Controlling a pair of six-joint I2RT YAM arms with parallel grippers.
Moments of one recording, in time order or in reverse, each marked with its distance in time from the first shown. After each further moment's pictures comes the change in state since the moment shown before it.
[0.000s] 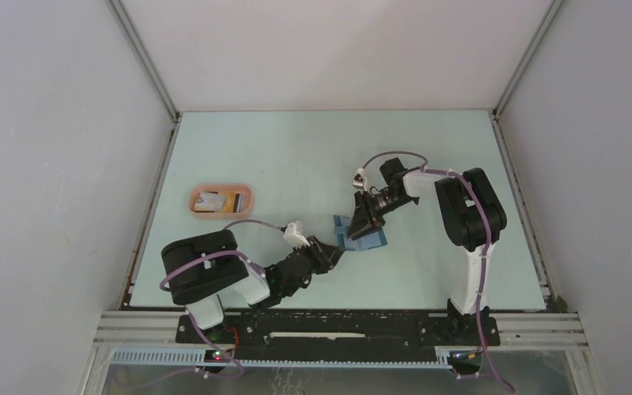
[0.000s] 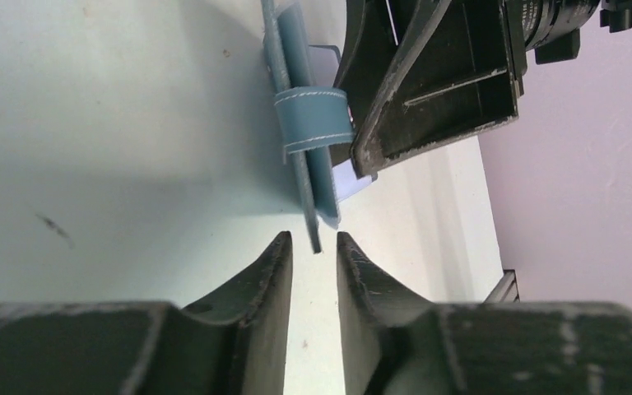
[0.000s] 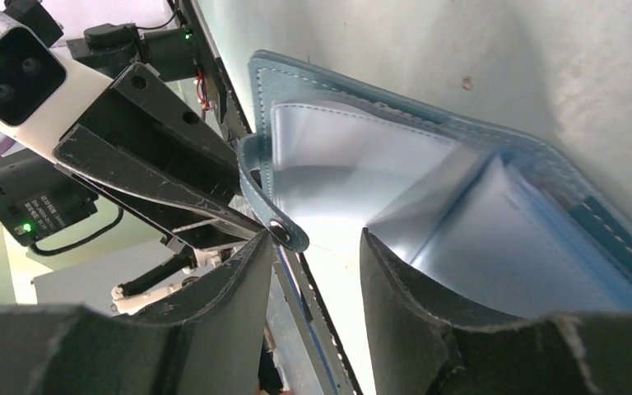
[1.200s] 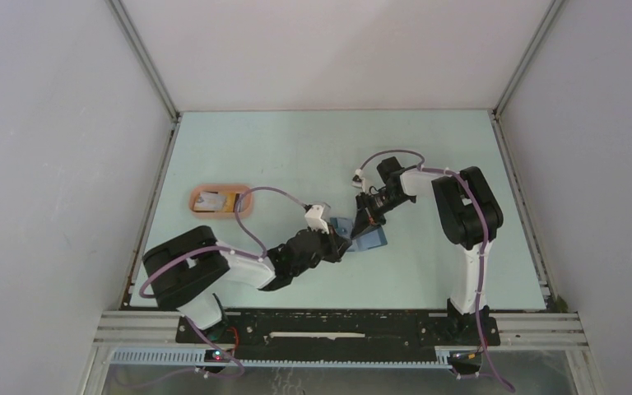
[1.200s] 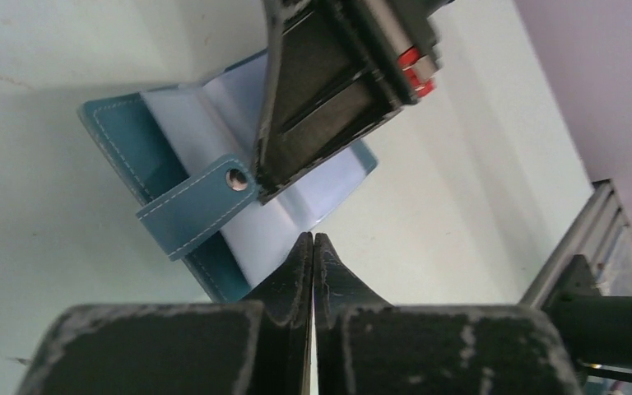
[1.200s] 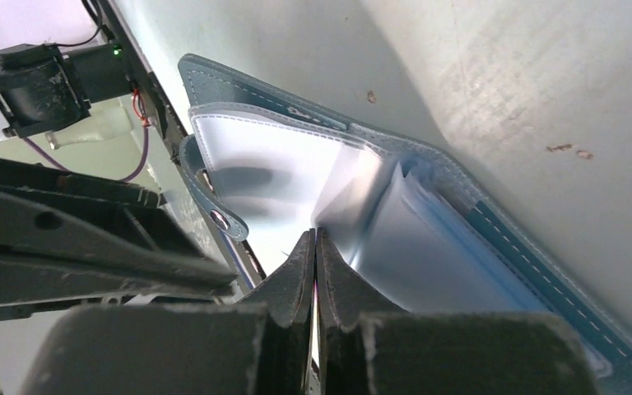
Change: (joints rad) left arm 0.093 -0.130 0.164 -0.317 0.251 0.362; right arm 0.014 0.033 0.034 -0.014 0.144 -0.001
